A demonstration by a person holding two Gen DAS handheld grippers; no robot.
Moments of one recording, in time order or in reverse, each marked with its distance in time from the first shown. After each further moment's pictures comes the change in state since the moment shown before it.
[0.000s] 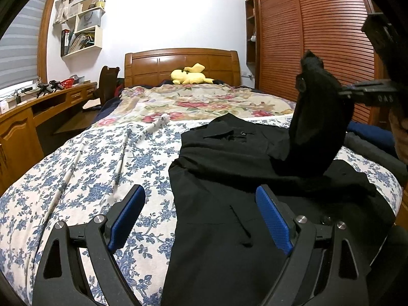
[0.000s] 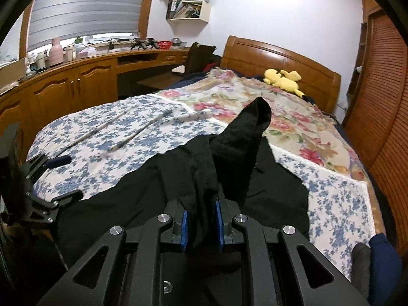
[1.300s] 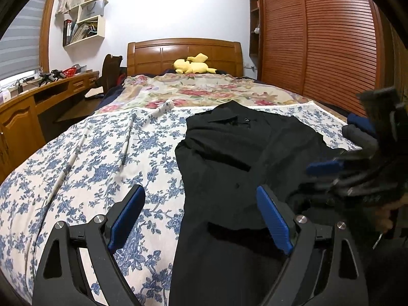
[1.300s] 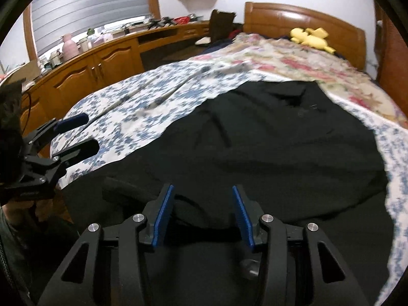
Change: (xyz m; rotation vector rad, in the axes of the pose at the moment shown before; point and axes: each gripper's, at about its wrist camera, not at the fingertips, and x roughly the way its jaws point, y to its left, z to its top) left arm -0.011 0.015 -0.026 -0.022 0.058 0.001; right arm 0.108 0.035 -0.038 0.126 0.140 0.247
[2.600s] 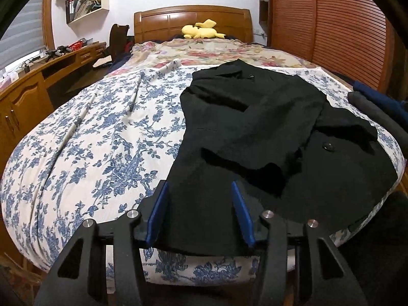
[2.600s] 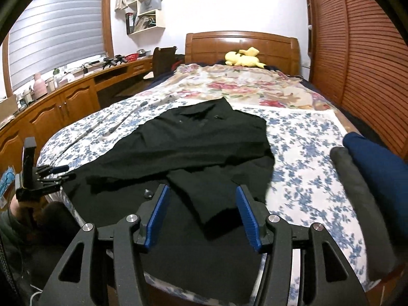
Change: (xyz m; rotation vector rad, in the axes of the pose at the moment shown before) left arm -0.026 -0.022 -0.047 -0.002 0.207 0.076; right arm -0.197 -0.063 -0.116 0.146 -0.199 -0.299
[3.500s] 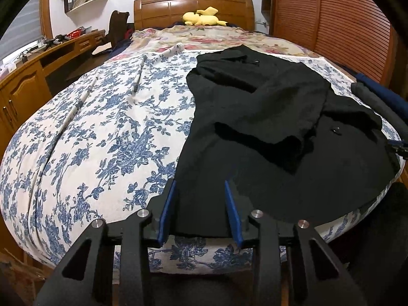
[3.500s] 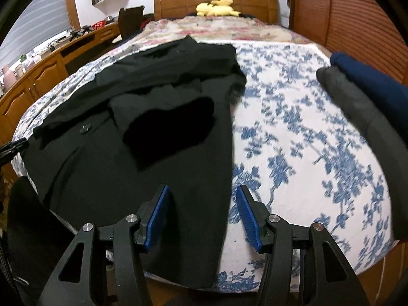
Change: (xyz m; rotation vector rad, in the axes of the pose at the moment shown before) left arm 0.012 0.020 -0.016 -0.008 0.078 -0.013; right arm 0.055 -0.035 -0.048 0.110 0.271 -0.049
